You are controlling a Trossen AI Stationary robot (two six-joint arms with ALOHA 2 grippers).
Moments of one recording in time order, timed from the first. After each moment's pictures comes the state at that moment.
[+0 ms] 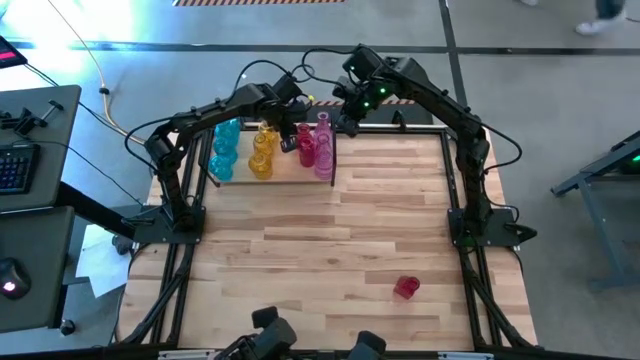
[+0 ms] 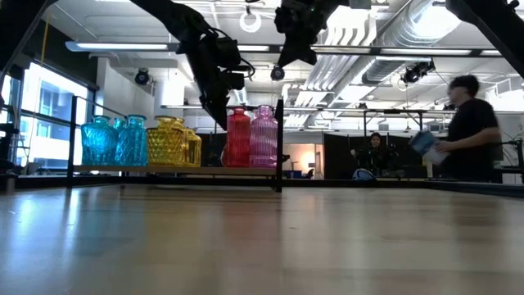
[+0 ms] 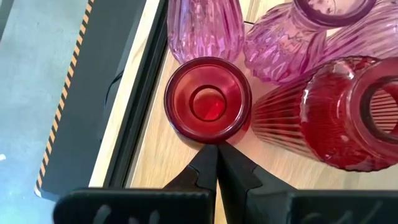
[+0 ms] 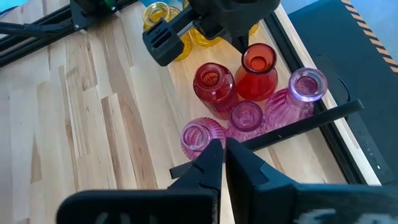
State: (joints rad) left arm 0.70 1.86 1.60 -0.87 0.08 0.42; right arm -0.58 2.02 2.33 -1.31 -0.35 -0.11
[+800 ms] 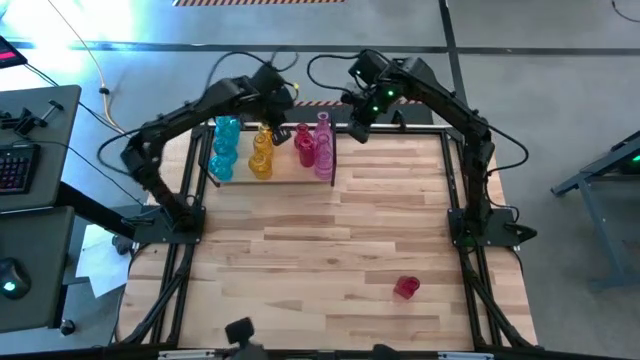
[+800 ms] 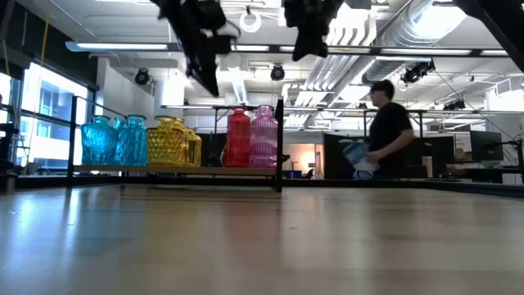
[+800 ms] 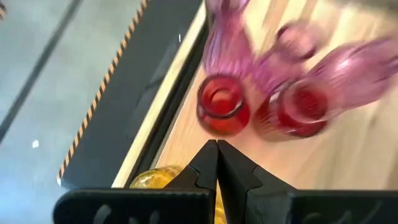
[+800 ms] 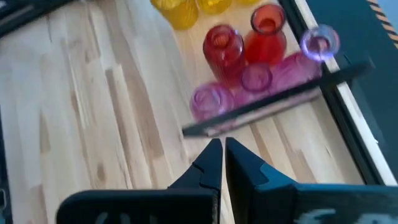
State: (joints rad) left arm 0.68 1.66 1.60 -0.93 -0.01 0.30; right arm -0.56 1.97 2.33 -1.44 -0.33 -0.12
